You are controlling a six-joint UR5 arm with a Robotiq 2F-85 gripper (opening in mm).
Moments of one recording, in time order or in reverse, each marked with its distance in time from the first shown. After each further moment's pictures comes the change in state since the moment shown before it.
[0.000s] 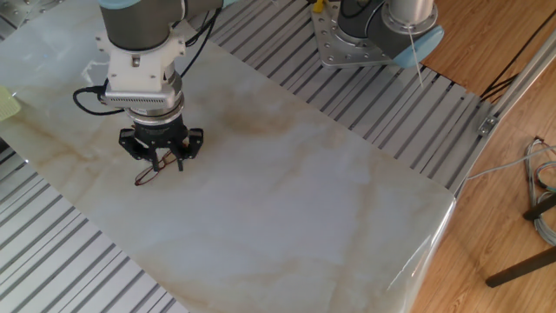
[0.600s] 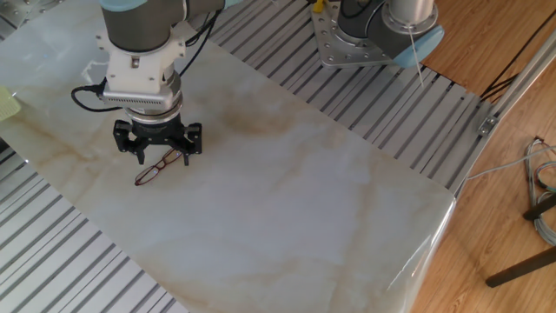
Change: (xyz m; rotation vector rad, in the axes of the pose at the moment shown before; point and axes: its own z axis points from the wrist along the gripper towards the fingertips) arm 0.013 -0.007 0.001 0.025 0.036 0.078
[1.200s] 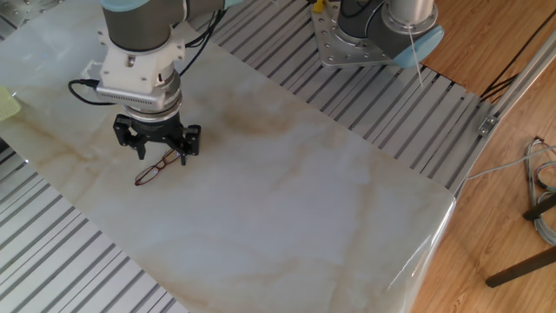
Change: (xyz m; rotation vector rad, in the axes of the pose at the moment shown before) arm 0.006 -0.006 0.003 0.018 0.005 0.089
